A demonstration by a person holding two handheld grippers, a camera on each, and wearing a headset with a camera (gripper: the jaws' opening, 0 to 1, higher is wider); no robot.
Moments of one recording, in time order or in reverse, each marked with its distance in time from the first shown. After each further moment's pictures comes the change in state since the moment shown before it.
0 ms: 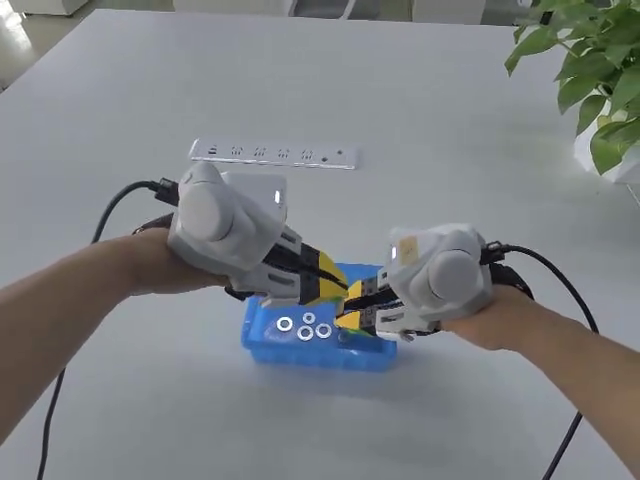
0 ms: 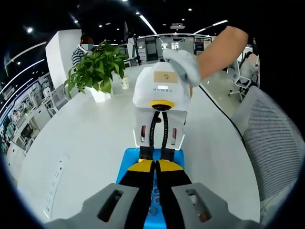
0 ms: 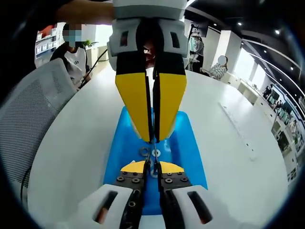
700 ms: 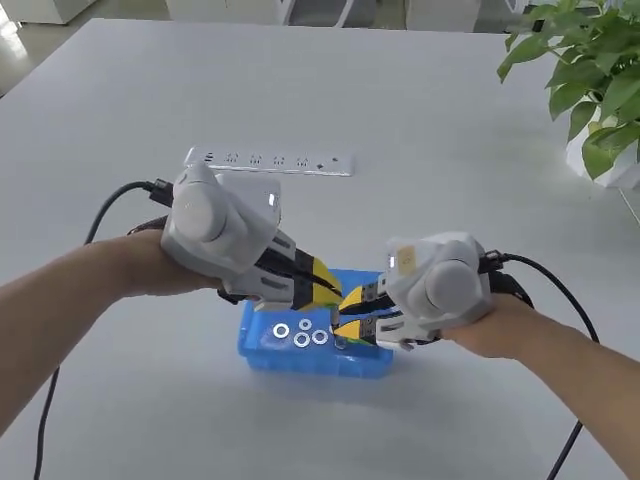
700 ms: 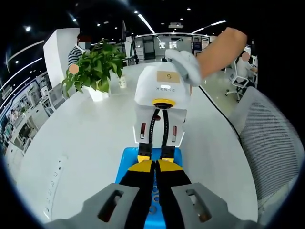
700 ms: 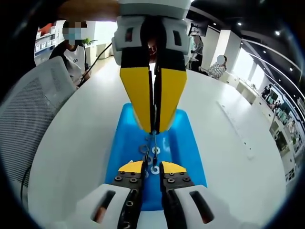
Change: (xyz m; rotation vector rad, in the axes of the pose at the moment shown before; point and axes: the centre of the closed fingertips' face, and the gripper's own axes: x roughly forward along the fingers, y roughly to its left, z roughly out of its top) left arm -0.004 -0.005 0.005 0.000 0.011 -0.025; right arm -0.006 0.003 -0.001 -0.008 0.013 -0.017
